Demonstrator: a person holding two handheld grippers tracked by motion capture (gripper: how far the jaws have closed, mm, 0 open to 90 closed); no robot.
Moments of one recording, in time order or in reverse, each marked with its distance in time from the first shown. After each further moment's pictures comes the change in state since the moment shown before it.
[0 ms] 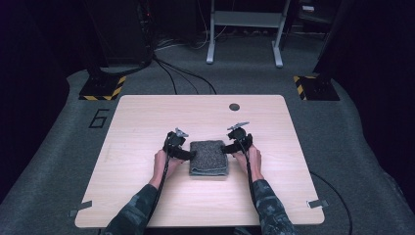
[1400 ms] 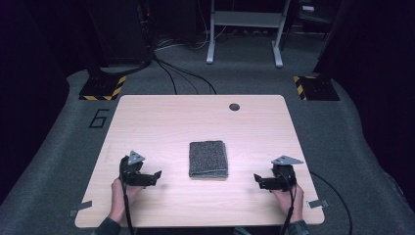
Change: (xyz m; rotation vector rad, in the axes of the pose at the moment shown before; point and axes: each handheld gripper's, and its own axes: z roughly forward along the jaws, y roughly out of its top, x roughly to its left) left arm 0.036 -0.117 -0.120 -0.085 0.085 -0.113; right arm -0.032 -0.142 -0.128 -0.148 0.024 0.106
